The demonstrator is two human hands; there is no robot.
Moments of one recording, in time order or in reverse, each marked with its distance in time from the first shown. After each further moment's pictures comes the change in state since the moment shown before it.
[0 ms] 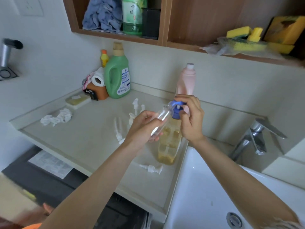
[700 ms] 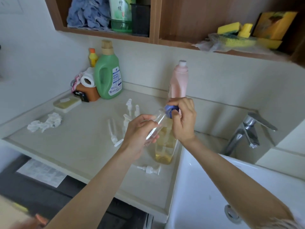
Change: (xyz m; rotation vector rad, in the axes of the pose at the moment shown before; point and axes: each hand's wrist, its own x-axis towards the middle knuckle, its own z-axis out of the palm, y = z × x) left_hand 0.004 -0.006 -0.001 -0.116 -0.010 -0.037; right_hand -0.007 -0.001 0.013 -0.138 0.052 0.044
